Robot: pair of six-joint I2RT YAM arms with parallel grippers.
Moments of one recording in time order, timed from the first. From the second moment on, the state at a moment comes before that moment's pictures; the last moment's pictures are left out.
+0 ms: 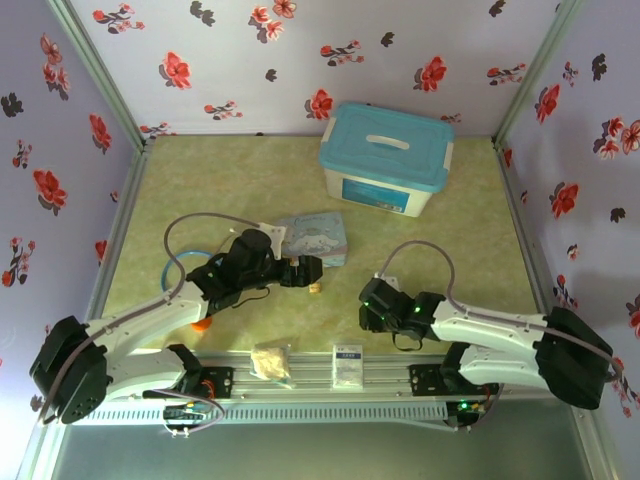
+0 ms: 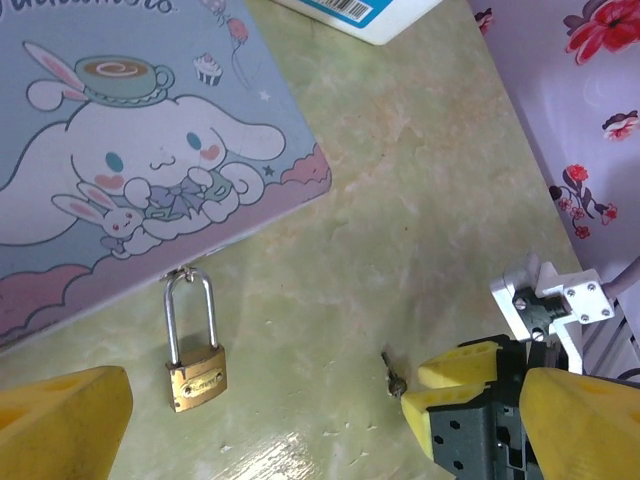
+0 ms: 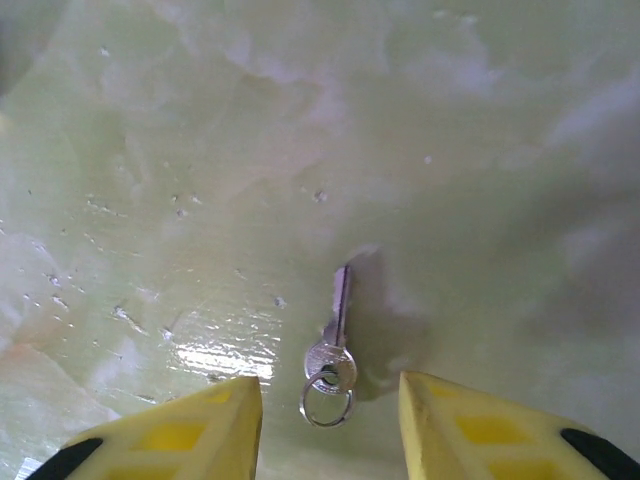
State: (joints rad) left arm -0.83 1.13 0.65 -0.09 0.17 -0.68; right arm 1.02 1.12 0.45 -0.47 0.14 0.91
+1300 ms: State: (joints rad) left arm -0.84 1.19 0.53 0.16 0.21 -0.66; right arm 0.90 0.89 0.37 -0.34 -0.02 0.69
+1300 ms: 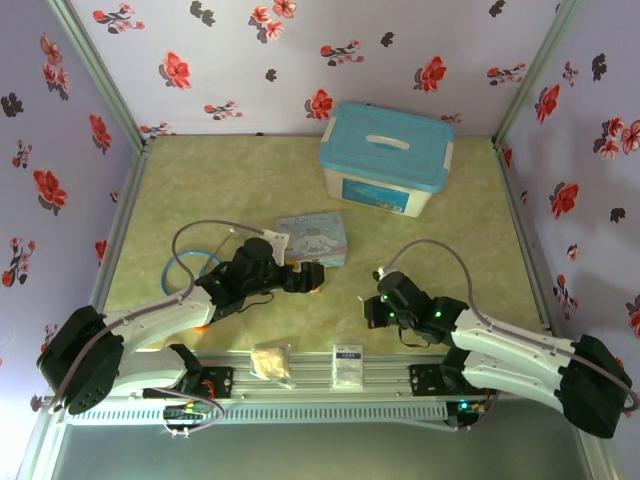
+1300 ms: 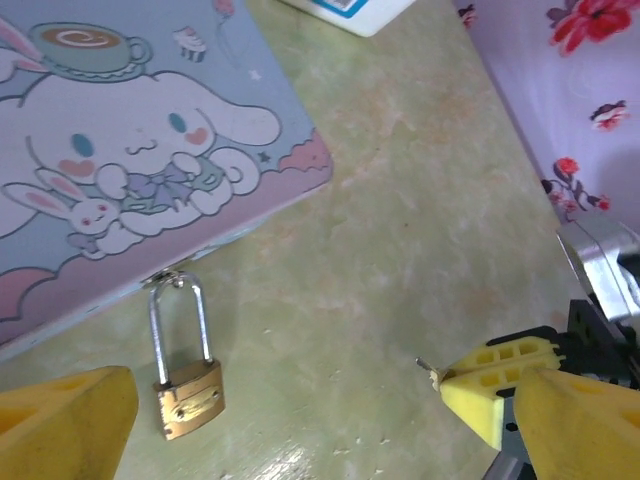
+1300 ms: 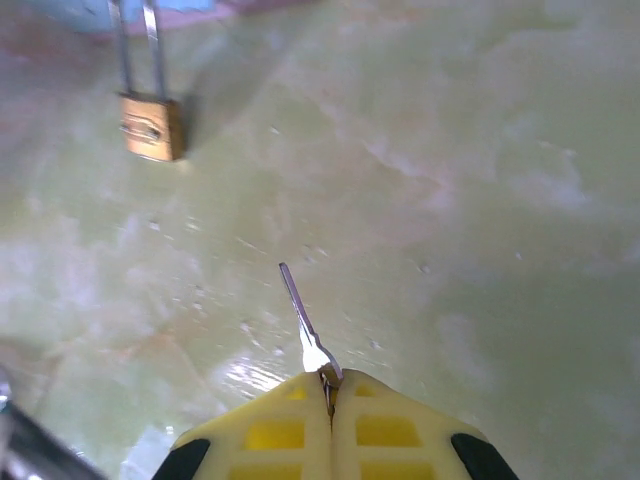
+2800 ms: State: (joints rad) left arm -0.78 1.14 0.39 0.74 0.35 -0.88; right arm 0.72 1.06 0.40 0.57 -0.37 0.87
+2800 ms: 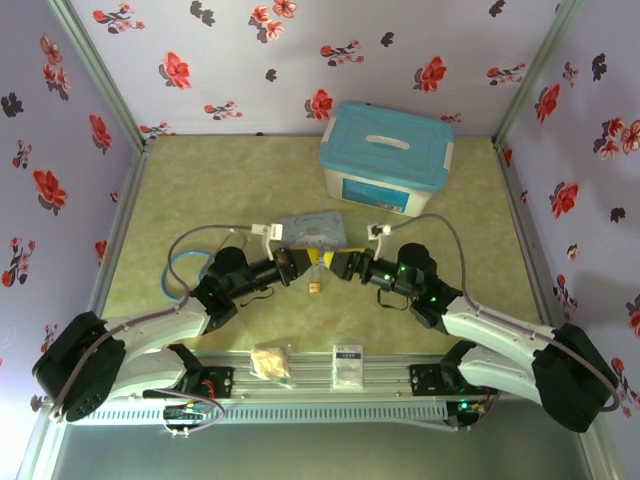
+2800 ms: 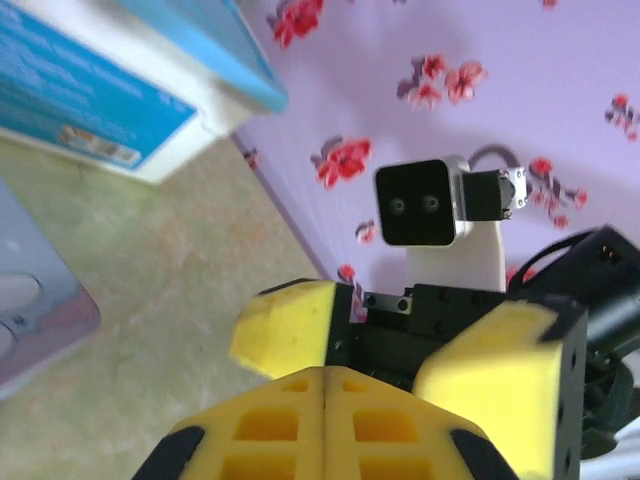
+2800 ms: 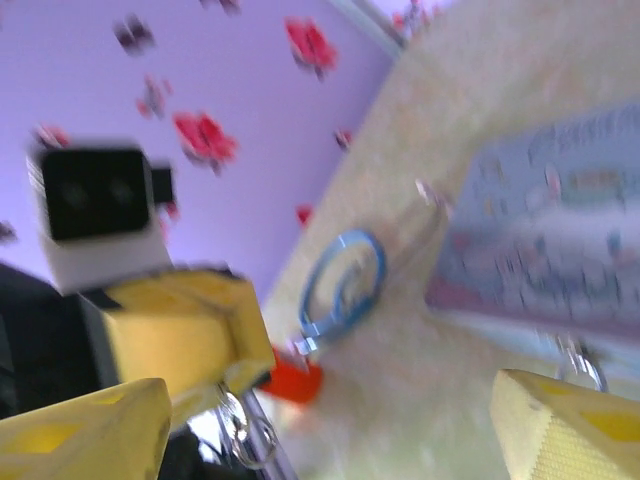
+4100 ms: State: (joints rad) left arm -0.64 1.13 0.46 0.82 0.34 -1.09; right arm 0.81 1.49 0.56 1.16 -0.45 1.09
